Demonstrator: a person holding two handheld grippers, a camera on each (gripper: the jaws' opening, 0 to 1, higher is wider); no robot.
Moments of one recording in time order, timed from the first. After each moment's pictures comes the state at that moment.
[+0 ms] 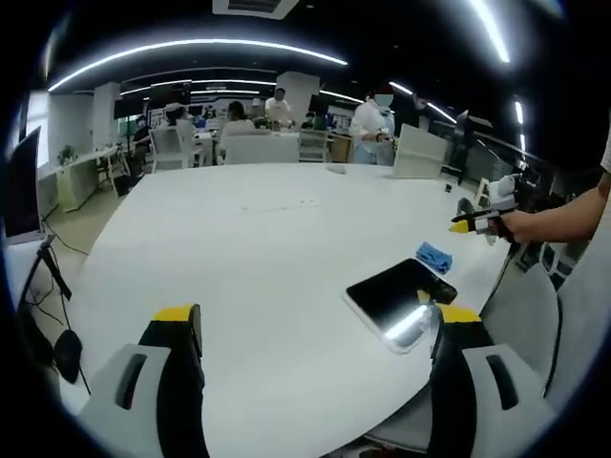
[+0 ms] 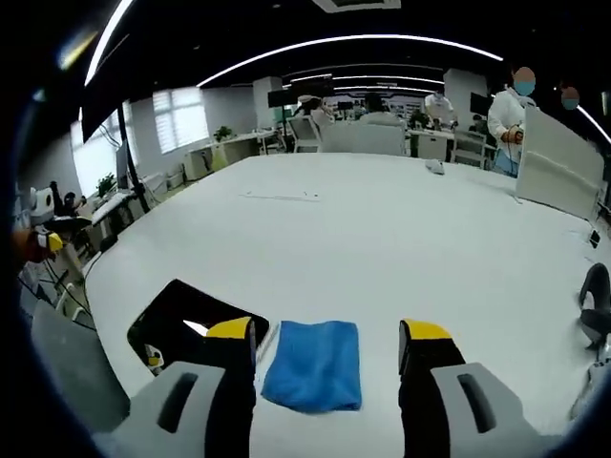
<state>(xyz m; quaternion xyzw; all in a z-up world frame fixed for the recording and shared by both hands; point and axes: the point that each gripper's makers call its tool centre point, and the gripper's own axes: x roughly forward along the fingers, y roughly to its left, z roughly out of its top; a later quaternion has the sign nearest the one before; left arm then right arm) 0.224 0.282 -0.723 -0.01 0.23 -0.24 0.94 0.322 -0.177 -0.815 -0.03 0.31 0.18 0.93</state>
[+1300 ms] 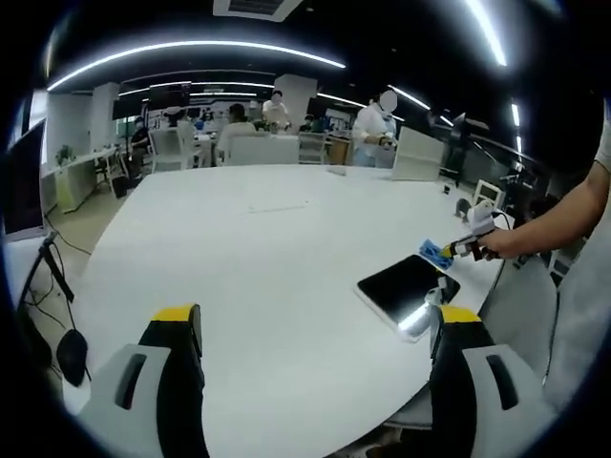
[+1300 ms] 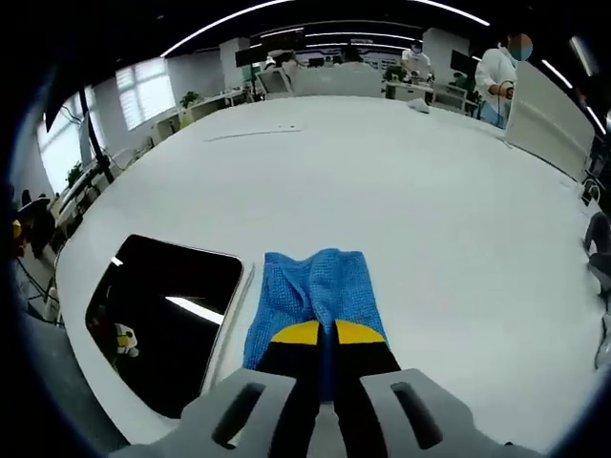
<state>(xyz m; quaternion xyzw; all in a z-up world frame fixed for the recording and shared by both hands) 0.224 0.312 -0.725 -0.02 0.22 -0.25 0.94 0.318 -0.168 -0.889 -0.03 0.40 0.11 0.91</state>
